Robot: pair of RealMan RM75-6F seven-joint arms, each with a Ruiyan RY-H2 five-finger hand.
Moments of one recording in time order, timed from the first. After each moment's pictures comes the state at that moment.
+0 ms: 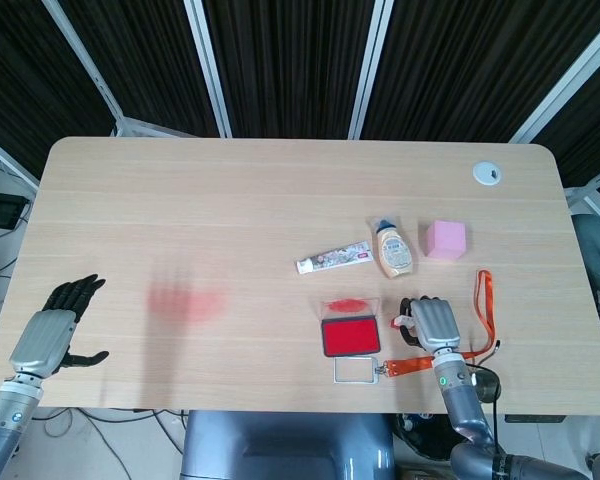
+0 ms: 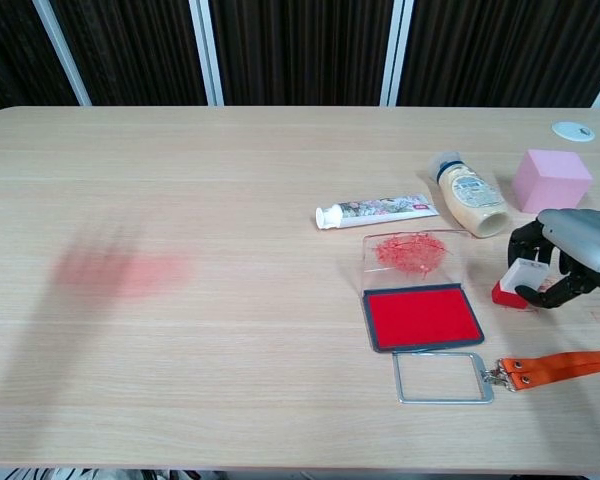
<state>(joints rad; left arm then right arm) -0.24 -1.12 -0.01 -1.77 1.40 1.24 0.03 0.44 -1.67 0.12 -1.35 -1.11 1.12 -0.39</state>
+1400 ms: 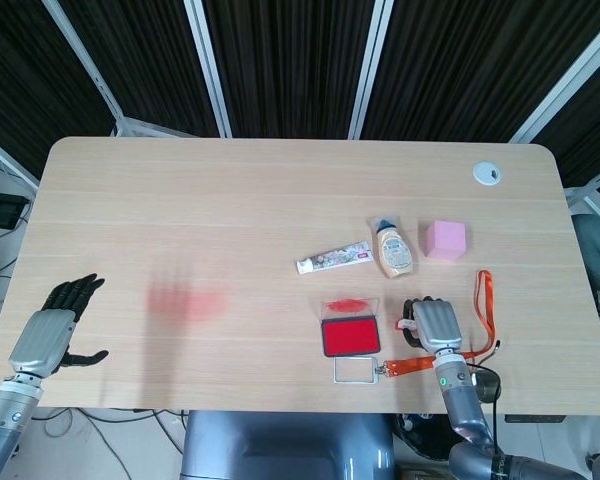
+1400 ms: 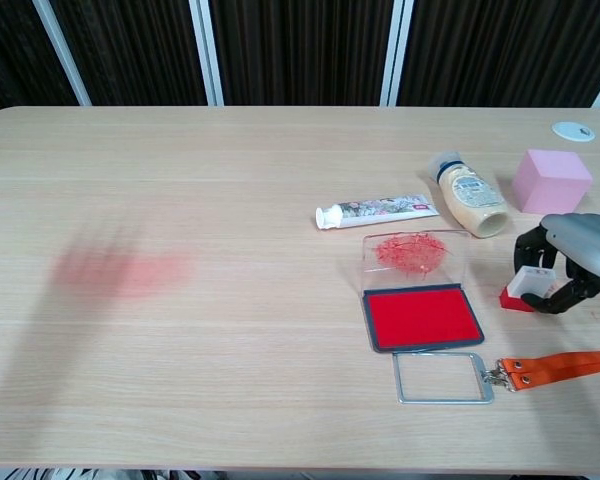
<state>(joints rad) -0.24 -1.12 -0.01 -1.76 1.40 1.24 0.04 0.43 -1.67 0.13 -1.36 -1.07 1.11 -0.45</state>
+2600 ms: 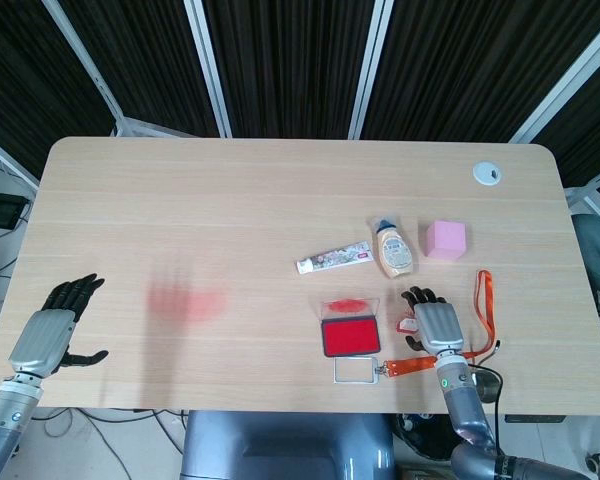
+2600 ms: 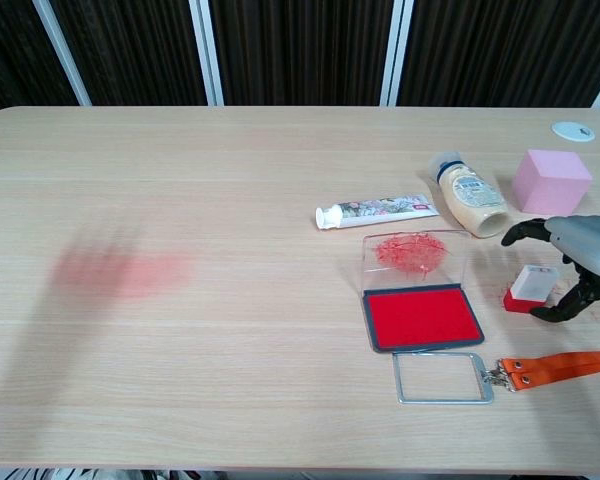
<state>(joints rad) -0.24 -1.12 -0.01 -1.77 1.40 1.24 0.04 0.43 -1.64 0.12 -1.41 -1.05 1.12 -0.50</state>
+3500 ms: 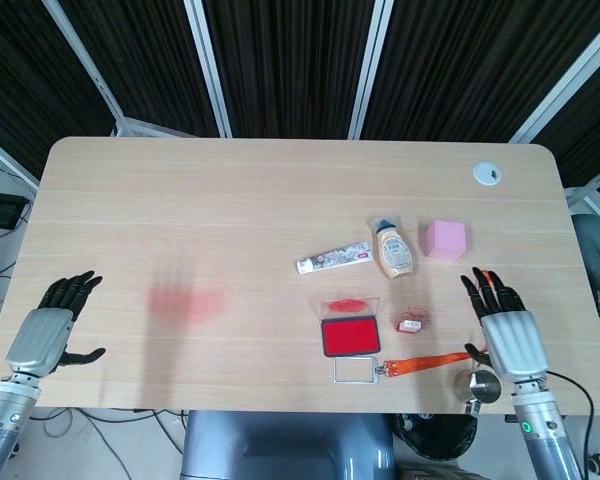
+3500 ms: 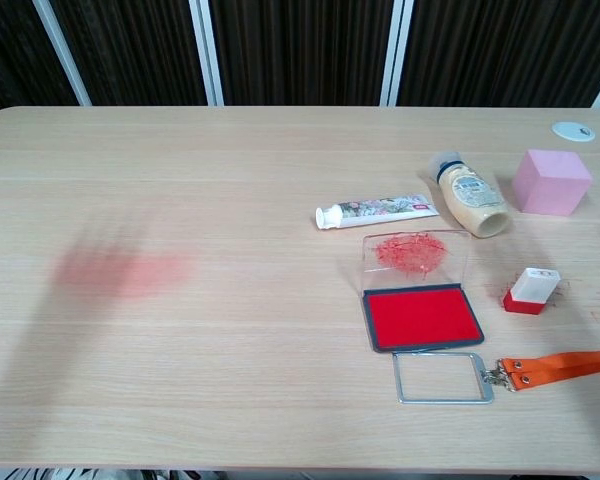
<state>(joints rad) -0.23 -1.13 -0.01 -1.74 1.43 1.27 0.07 0.23 -1.22 -0.01 -1.70 -1.48 1.52 -0.38</state>
